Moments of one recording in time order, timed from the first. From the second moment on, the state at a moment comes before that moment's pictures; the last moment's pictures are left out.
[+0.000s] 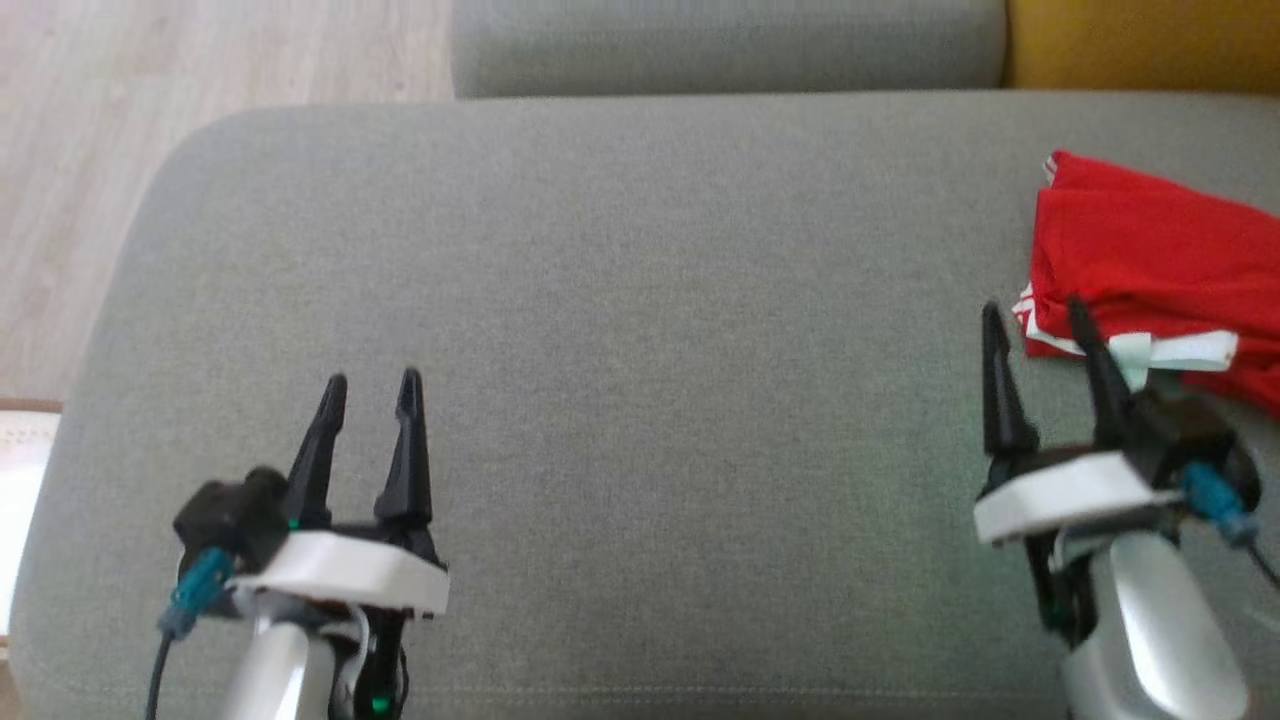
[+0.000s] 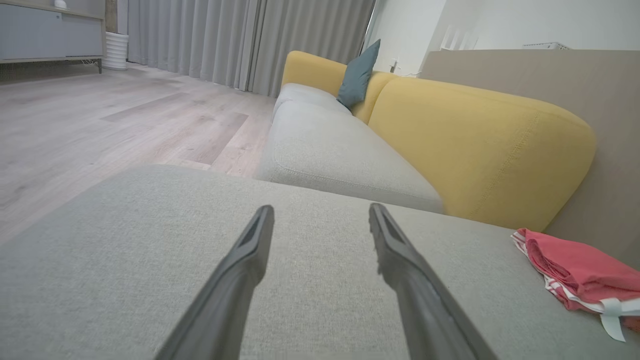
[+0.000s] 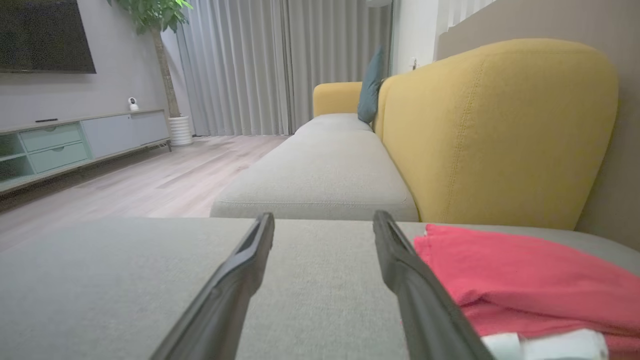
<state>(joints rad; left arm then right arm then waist) -0.08 0.04 -0.15 0.18 -0.31 -0.04 -0.26 -0.23 -0.06 -0.01 0.36 0.06 0.12 -0.24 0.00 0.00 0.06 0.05</state>
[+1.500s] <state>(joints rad) 0.00 0.04 -0.11 0.06 -0.35 -0.05 -0.26 -0.13 -0.05 0.03 0.26 0.14 0.12 -0.25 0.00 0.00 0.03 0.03</state>
